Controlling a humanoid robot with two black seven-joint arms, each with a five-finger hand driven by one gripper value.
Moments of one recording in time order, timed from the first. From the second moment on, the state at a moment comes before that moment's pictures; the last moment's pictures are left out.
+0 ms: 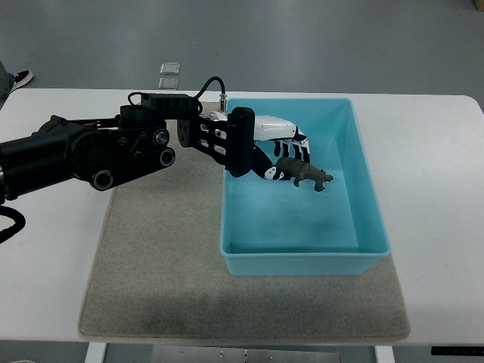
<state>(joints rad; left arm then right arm) -1.22 0.24 -0.05 -0.98 1.27 -0.14 -0.29 0.04 0.00 -0.01 0.06 -0.05 0.17 0.06</state>
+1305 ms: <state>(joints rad) -1.16 0.20 -0.07 -0.96 1.25 -0.10 -0.29 0.04 0.00 -0.01 0.06 -0.05 0.17 0.06</state>
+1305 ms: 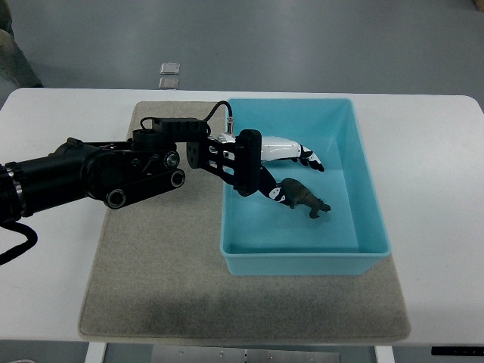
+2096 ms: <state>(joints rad) -1.09 0.28 -0.46 -0.89 0.88 -0.10 -0.29 0.04 0.00 -0.01 0.06 -0.05 0.17 0.06</state>
